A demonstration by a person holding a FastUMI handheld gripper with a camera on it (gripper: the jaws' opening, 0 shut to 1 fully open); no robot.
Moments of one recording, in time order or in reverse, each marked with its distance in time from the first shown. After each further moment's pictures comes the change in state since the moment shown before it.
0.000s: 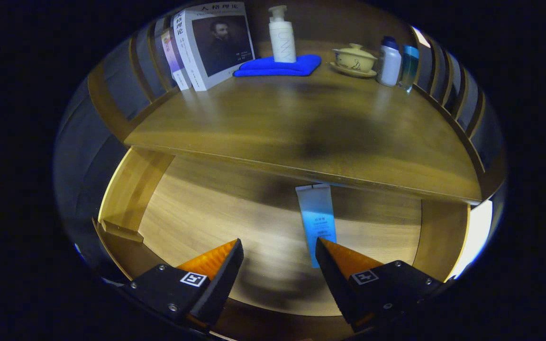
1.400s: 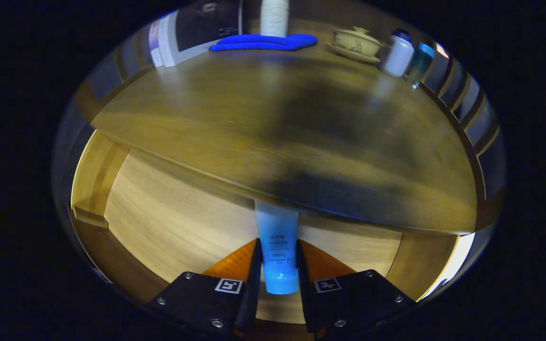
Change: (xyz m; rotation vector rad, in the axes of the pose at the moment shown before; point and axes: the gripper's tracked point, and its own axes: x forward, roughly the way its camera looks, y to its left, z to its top) arm 0.022 -0.040 -0.007 -0.122 0.111 -0.073
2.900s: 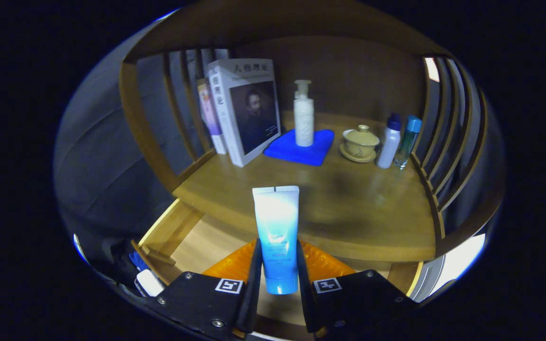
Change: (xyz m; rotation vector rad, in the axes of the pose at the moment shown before) arm -0.125 0.027 0.113 0.103 -0.464 0.116
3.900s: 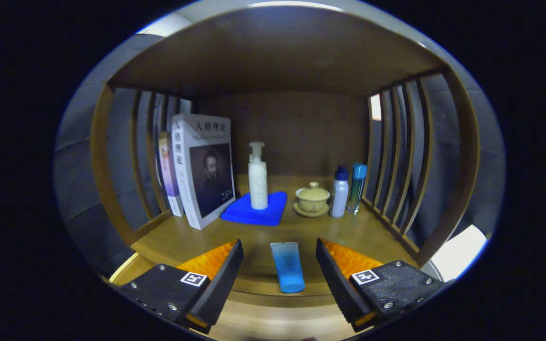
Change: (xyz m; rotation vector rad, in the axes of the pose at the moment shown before) arm -0.028 -0.010 0.054 -0.011 -0.493 -0.303
